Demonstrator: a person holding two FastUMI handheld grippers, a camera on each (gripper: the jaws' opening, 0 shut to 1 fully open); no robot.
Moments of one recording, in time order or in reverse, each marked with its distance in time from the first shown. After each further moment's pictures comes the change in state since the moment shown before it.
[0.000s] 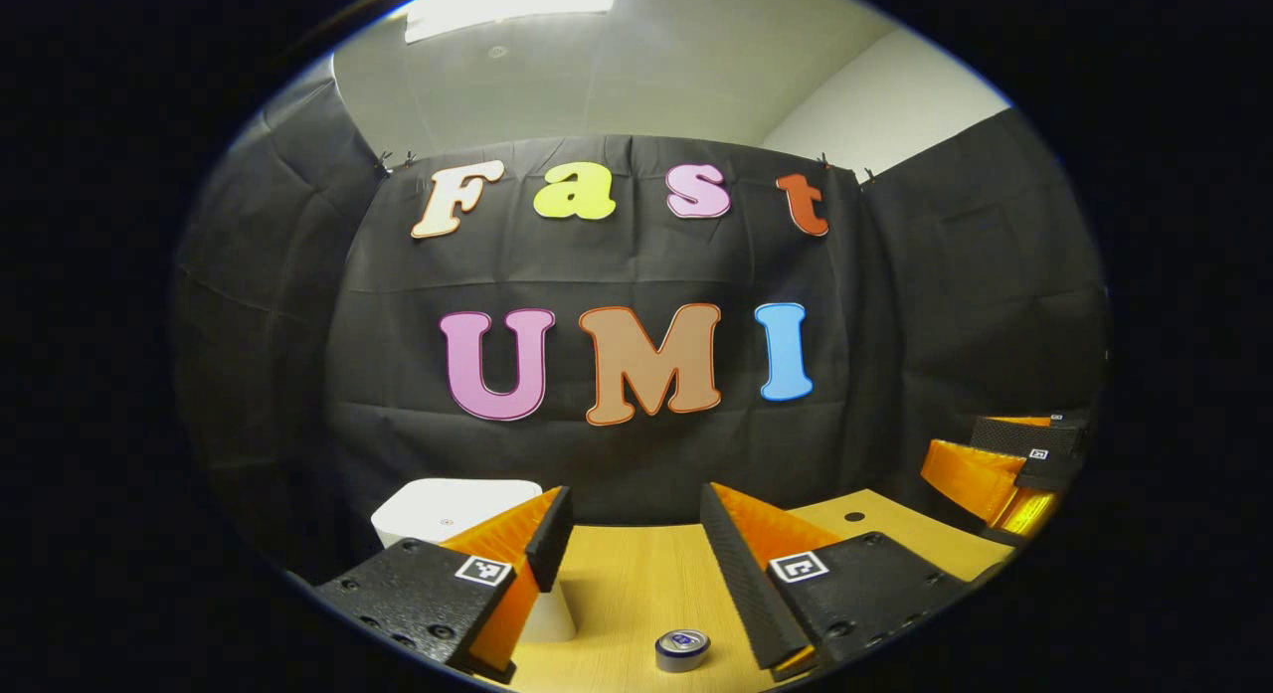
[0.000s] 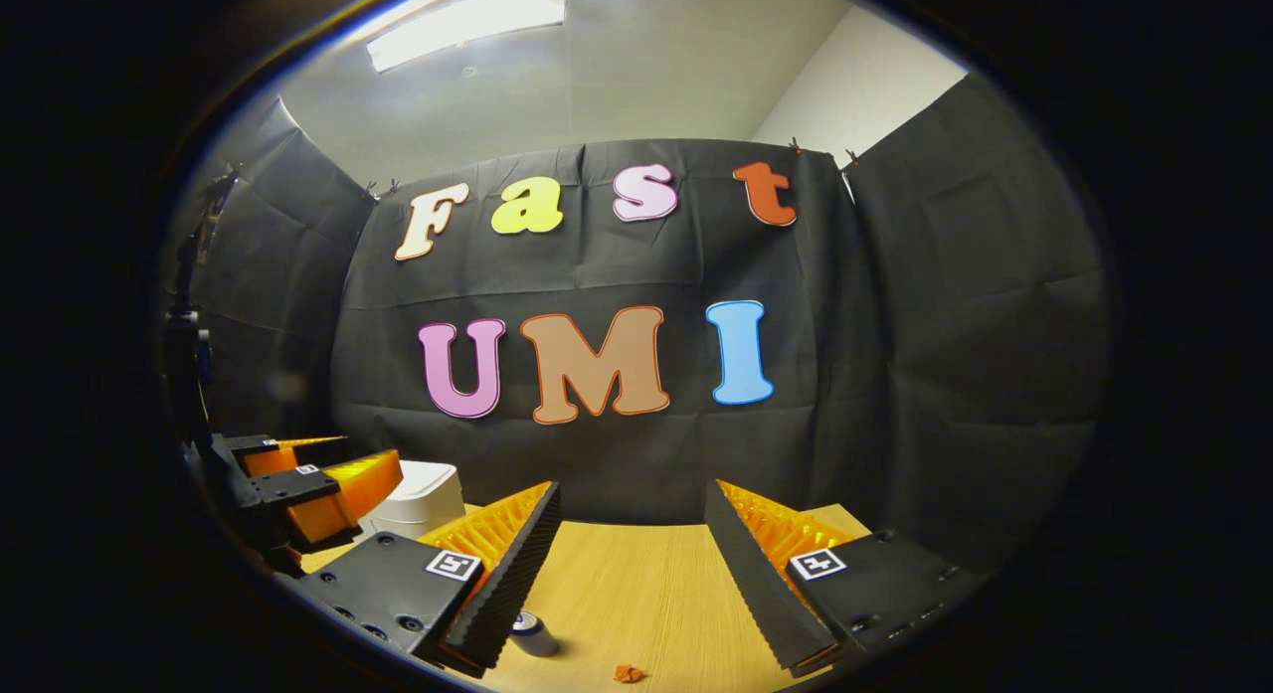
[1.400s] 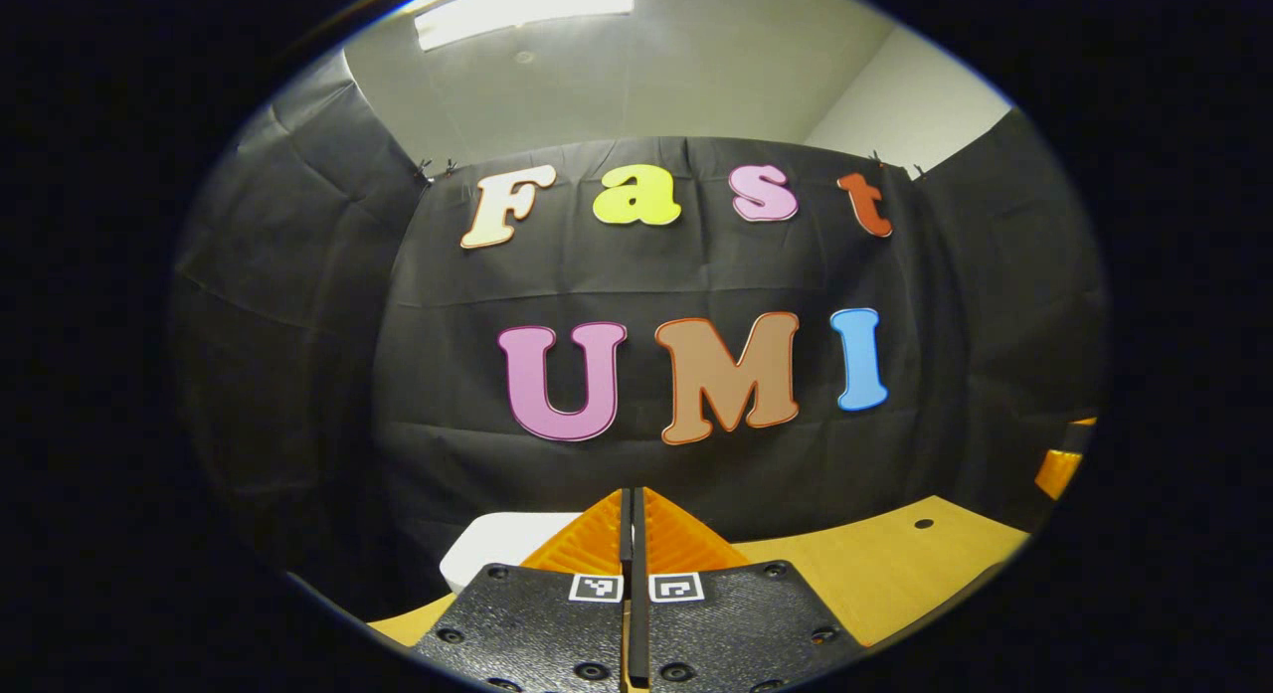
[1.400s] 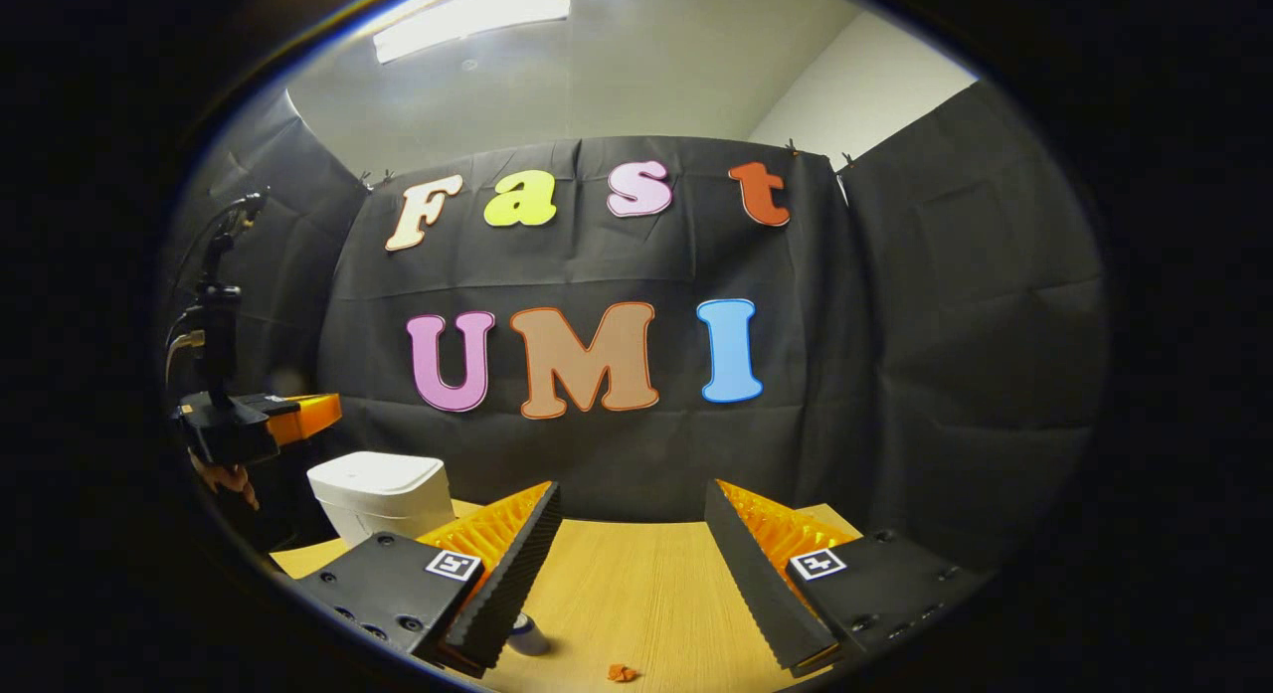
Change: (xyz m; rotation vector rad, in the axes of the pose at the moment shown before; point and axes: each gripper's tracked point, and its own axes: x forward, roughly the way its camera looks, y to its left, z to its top) left arm 0.049 0.114 0.010 0.034 -0.005 0.163; right arm 0.005 0.001 -0.009 -0.019 0.017 -0.054
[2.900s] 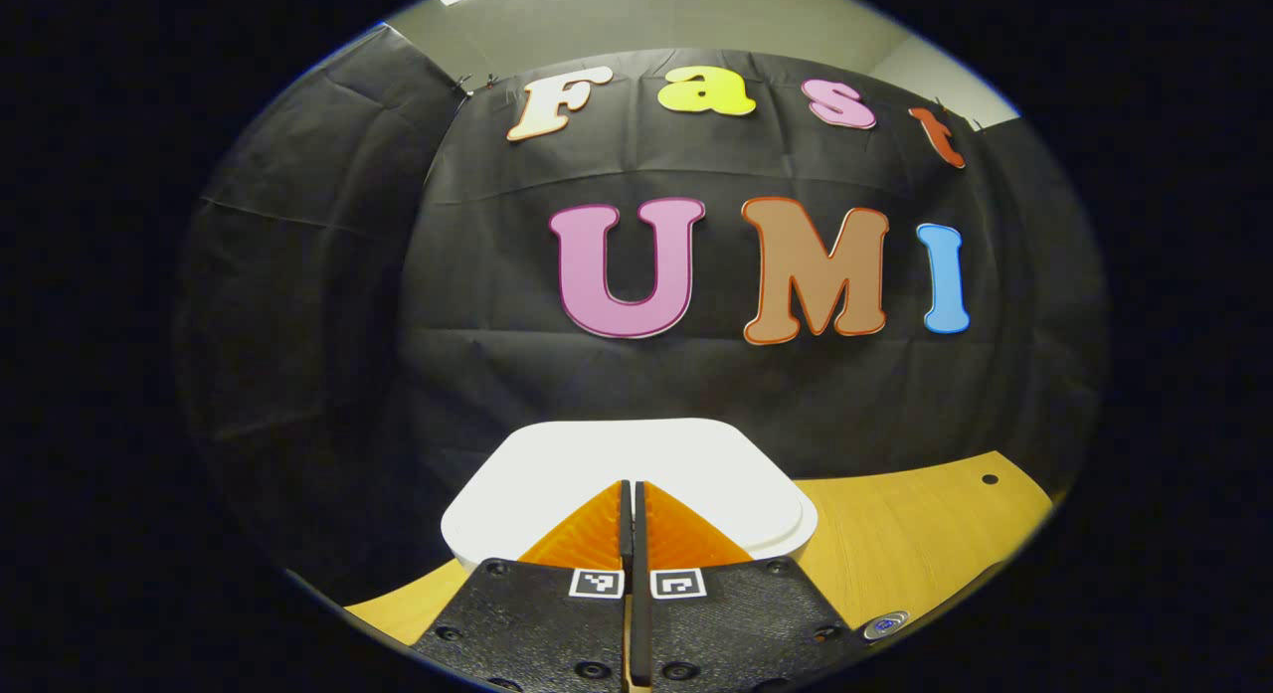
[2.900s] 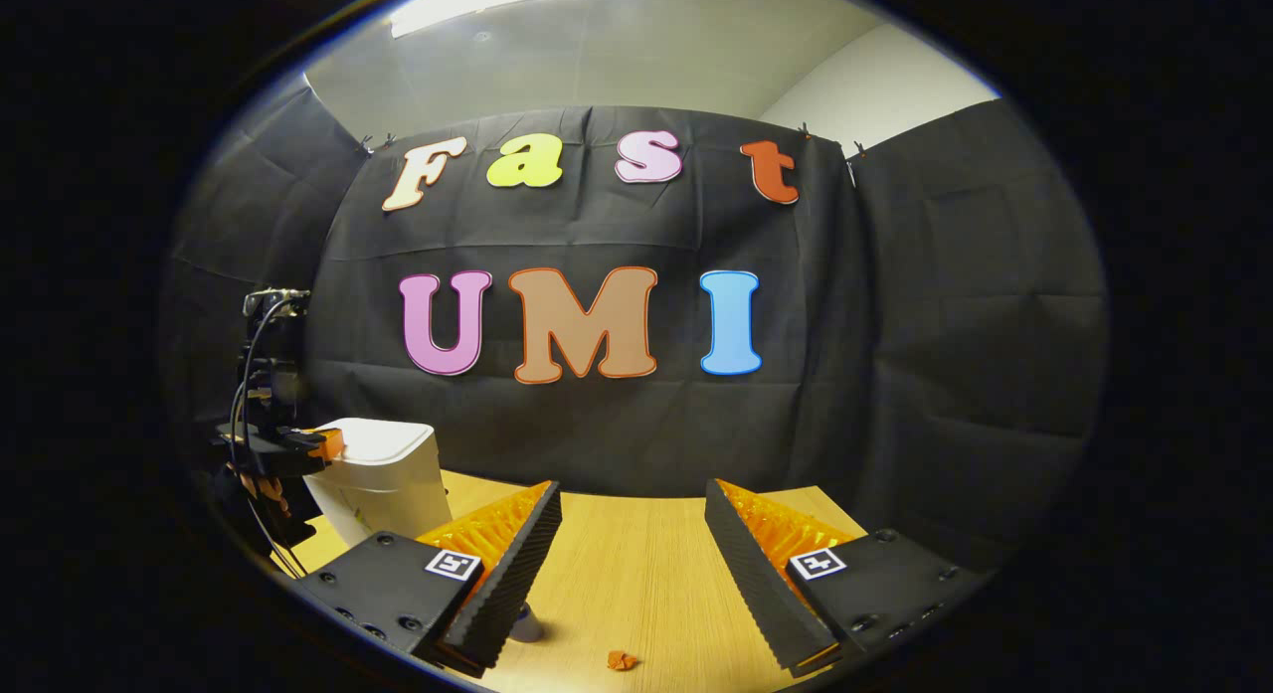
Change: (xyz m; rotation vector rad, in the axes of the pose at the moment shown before) left arm 0.056 0.072 -0.126 -0.018 0.211 0.089; right arm 0.013 0.023 -0.021 -0.046 0.075 -0.017
